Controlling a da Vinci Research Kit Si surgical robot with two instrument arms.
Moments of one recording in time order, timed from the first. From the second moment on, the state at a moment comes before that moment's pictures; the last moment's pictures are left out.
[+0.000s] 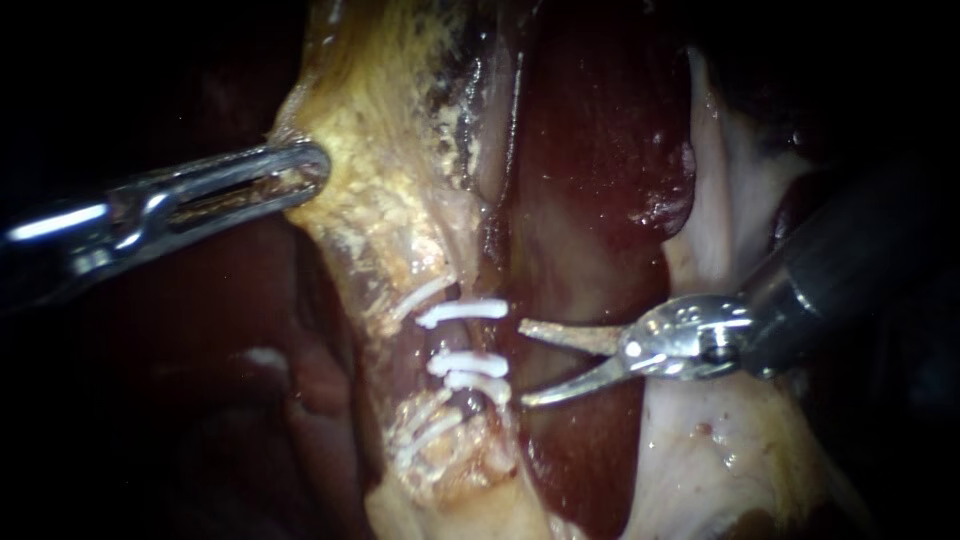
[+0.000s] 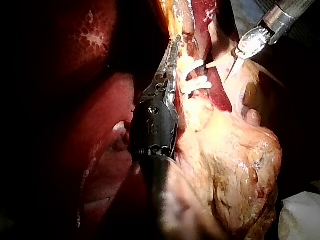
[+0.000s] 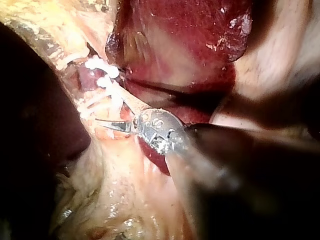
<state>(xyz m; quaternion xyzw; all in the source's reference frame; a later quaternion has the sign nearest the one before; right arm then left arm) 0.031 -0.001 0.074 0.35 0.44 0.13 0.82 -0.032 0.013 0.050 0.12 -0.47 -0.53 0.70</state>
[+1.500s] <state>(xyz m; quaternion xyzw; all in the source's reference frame) 0.040 -0.001 0.078 0.41 0.45 0.16 0.77 -0.032 0.012 0.049 0.11 -0.47 -0.53 0.70</state>
